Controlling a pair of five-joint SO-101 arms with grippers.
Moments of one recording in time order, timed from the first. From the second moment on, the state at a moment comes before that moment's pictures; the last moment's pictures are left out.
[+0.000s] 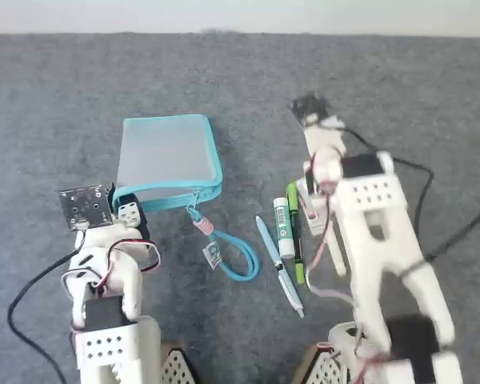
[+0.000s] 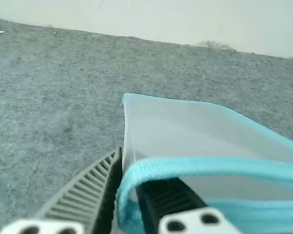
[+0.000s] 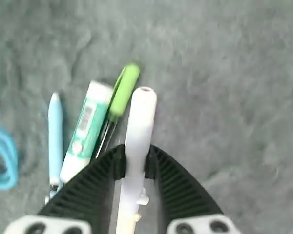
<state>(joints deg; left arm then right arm) -15.6 -90.0 91.0 37.2 8.0 -13.5 -11.1 21.3 69.1 15.3</state>
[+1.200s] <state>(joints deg) -15.6 -90.0 91.0 37.2 8.0 -7.0 3.5 31.6 63.3 13.9</state>
